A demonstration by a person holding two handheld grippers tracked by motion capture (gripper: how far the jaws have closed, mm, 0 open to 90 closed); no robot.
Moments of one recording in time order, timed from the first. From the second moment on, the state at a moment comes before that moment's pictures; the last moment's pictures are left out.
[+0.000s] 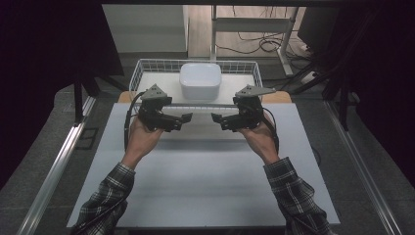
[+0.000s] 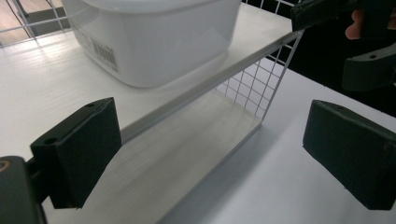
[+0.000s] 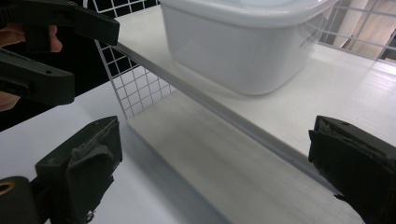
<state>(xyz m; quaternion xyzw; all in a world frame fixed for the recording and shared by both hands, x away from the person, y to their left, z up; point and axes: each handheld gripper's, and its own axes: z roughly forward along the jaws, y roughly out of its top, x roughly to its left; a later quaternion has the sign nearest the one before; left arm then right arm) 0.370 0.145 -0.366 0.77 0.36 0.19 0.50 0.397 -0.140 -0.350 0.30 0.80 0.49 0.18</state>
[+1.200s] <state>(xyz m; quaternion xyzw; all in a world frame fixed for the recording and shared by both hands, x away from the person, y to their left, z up) 0.310 0.147 -0.437 0.78 0.35 0.16 0.50 0.344 -0.156 -0.413 0.28 0.82 0.47 0.18</state>
